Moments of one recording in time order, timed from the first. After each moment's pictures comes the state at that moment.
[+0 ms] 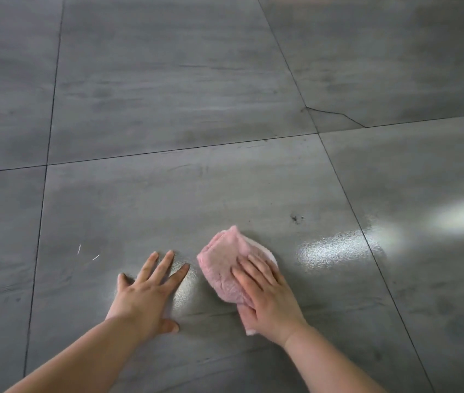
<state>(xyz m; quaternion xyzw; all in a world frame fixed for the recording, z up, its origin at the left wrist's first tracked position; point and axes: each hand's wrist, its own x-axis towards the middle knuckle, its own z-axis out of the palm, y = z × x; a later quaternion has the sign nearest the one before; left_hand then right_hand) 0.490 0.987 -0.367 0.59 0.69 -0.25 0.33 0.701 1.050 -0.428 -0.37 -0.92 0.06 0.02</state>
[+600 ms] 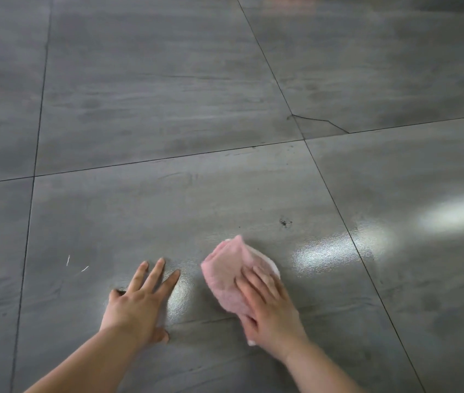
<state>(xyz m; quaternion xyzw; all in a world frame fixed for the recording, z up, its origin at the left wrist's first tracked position) 0.494 0.988 -0.368 0.60 0.70 -0.23 0.32 0.719 1.041 -0.426 -0.43 -0.90 0.11 0.03</state>
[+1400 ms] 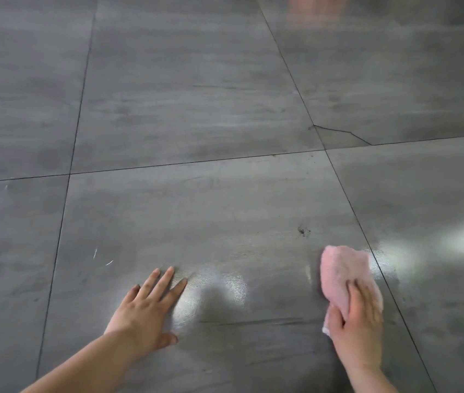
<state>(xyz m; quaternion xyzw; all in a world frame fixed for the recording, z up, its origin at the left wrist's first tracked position) 0.483 0.969 -0.368 0.60 0.70 -0.22 0.32 0.791 1.059 -0.422 -0.70 -0.69 0.10 0.15</state>
